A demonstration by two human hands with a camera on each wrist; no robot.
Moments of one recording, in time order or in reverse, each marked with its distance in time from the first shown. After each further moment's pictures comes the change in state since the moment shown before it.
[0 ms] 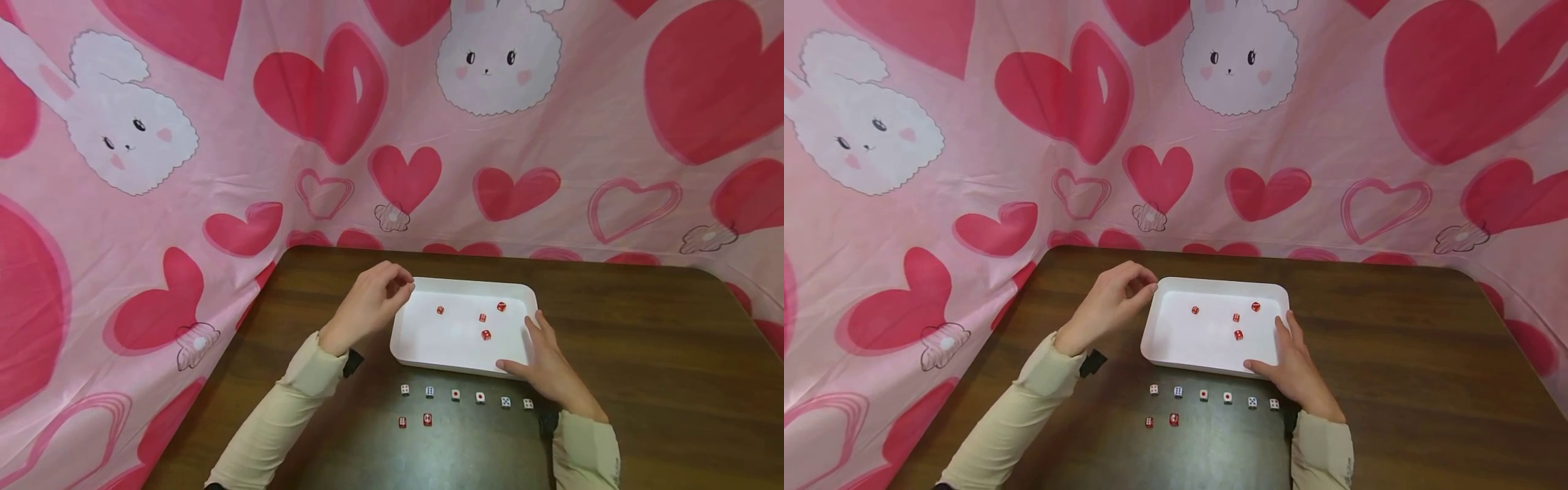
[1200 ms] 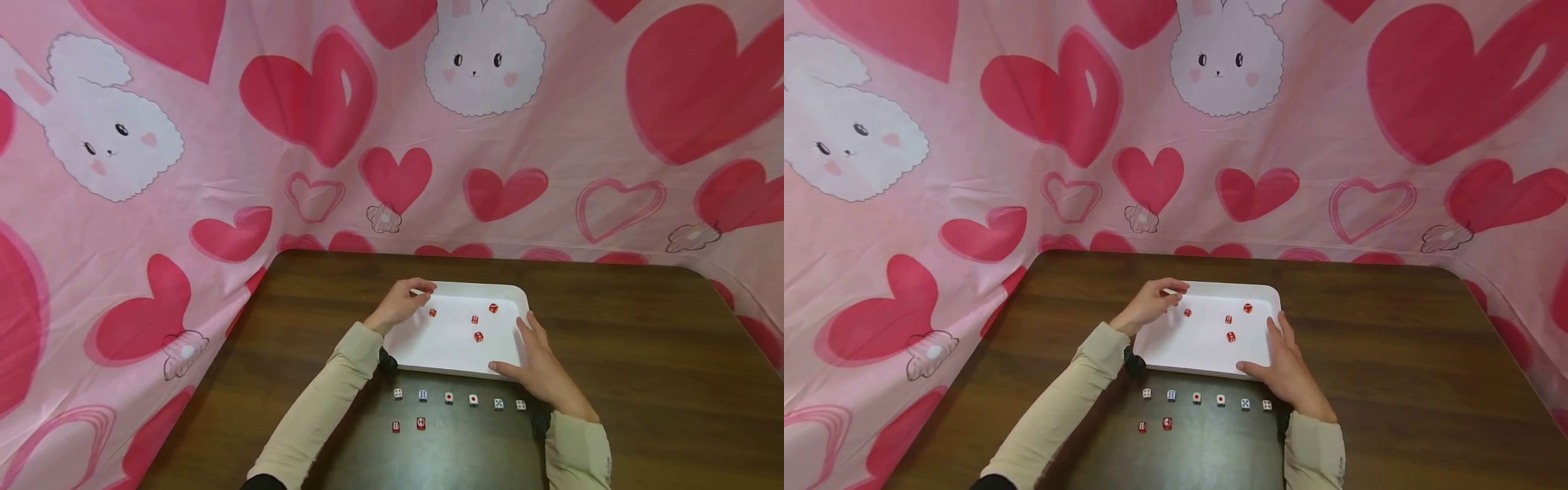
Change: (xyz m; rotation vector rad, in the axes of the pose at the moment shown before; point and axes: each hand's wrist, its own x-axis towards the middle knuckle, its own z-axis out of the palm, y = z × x) left_hand 0.043 -0.061 0.105 -0.423 -0.250 -0.368; right_hand -0.001 0.001 0.002 0.026 0.019 0.001
